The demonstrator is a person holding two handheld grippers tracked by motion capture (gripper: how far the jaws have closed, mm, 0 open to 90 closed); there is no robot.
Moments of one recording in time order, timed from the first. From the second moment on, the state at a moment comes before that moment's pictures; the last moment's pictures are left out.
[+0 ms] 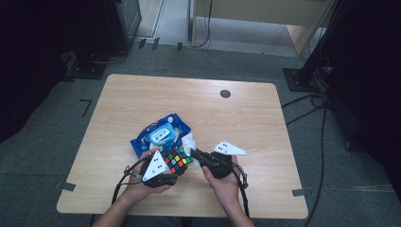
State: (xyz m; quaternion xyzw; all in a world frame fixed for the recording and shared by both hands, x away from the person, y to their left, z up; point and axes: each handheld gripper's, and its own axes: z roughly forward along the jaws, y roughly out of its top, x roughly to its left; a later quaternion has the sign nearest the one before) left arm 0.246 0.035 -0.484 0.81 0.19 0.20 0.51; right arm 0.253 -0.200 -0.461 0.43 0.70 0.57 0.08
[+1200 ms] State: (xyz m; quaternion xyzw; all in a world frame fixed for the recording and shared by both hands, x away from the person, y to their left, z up) left arm 0.250 0.049 -0.477 0.80 0.21 0.20 0.53; right arm 0.237 -0.188 -0.441 0.39 0.71 0.59 0.07
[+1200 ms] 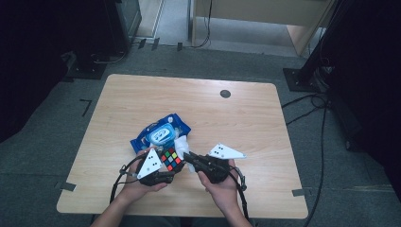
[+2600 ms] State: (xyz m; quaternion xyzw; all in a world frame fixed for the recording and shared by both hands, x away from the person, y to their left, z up) left arm 0.239 0.040 -0.472 0.78 0.20 0.23 0.55; right arm 0.244 -0.172 -0.448 0.48 0.64 0.60 -0.02
